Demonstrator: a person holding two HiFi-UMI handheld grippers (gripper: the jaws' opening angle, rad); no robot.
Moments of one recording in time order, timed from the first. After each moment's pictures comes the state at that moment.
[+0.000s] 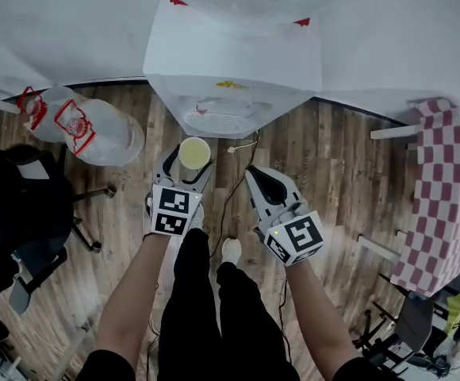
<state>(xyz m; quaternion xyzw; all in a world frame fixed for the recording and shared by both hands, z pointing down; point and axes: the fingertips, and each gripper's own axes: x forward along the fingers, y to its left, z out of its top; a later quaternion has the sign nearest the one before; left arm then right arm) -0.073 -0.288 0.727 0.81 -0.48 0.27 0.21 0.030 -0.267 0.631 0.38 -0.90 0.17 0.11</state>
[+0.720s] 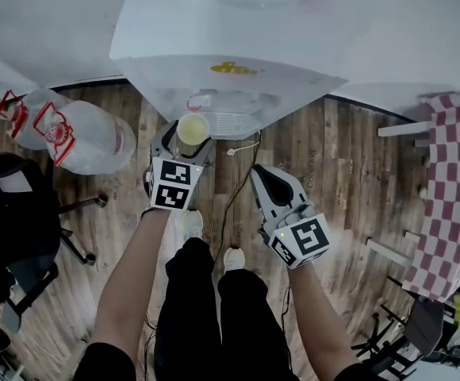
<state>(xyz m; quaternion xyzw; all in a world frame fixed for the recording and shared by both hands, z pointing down) -0.074 -0.359 0.820 0.81 -0.48 0.28 0.17 0.044 -0.282 0.718 0.41 -0.89 0.17 0.11</state>
